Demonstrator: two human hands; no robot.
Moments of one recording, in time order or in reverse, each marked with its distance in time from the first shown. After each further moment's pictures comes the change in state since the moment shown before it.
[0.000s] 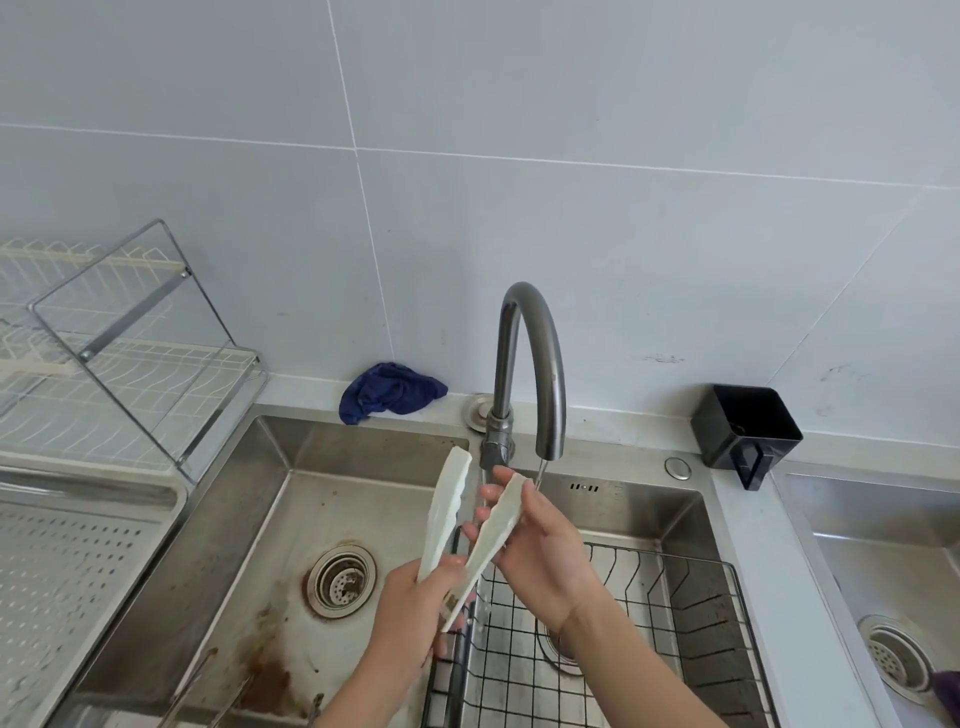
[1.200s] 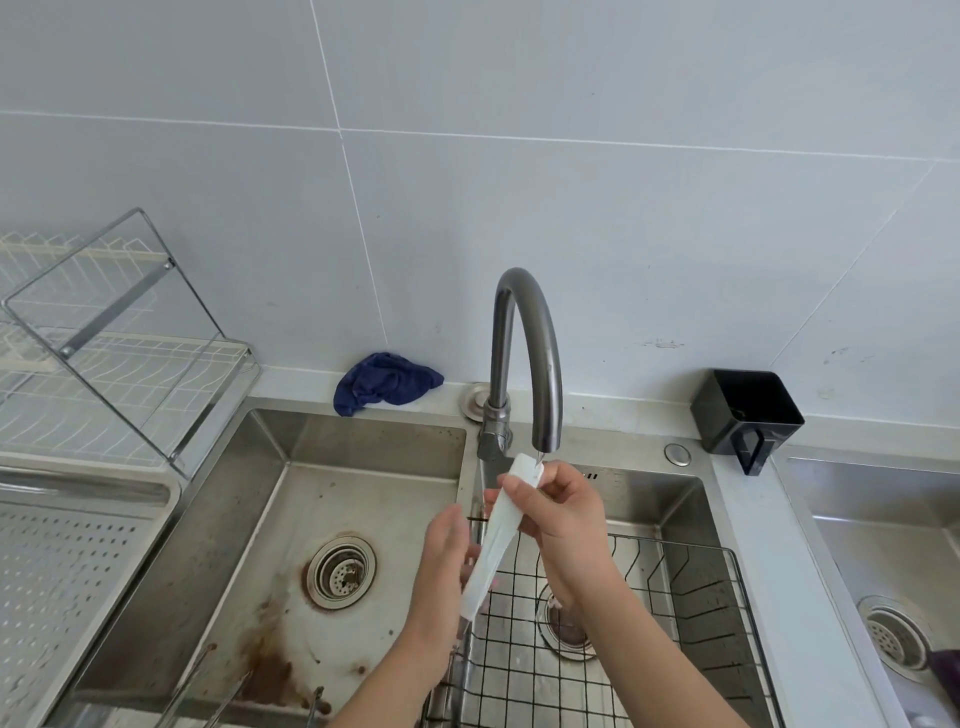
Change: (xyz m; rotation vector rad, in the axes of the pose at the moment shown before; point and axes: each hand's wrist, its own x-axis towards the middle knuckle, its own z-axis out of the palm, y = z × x) left_hand 0.023 -0.015 0.028 -0.079 -0.084 0.074; right_hand -0.016 -0.021 0.020 -0.526 0.248 -0.319
